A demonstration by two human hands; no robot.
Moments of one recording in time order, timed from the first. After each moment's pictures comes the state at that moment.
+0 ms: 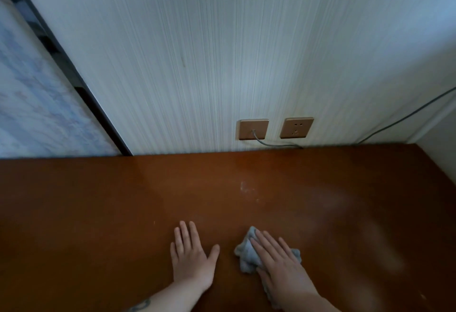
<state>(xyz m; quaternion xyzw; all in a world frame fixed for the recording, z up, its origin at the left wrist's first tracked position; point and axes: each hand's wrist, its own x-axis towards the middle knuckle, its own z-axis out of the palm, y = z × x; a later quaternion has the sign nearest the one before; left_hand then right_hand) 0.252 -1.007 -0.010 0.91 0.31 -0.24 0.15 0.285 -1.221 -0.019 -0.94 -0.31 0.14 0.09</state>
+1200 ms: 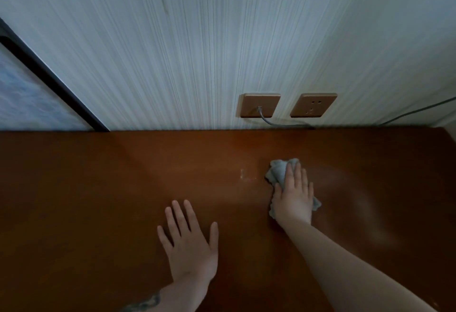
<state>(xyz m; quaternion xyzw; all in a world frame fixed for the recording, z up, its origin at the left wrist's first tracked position) 0.278 -1.015 -0.048 0.94 0.32 -0.13 0.07 0.419 -1.185 -0.030 -0.99 -0.01 0.08 0.14</state>
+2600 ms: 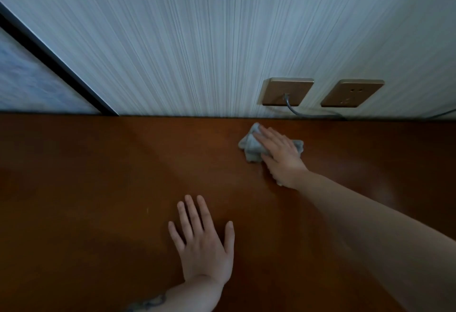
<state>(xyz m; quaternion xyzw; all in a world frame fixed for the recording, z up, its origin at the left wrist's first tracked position) 0.275 -1.014 -0.056 0.95 0.30 -0.09 0.06 0.507 -1.134 -0.034 -0.92 -0.30 0.16 0.19</state>
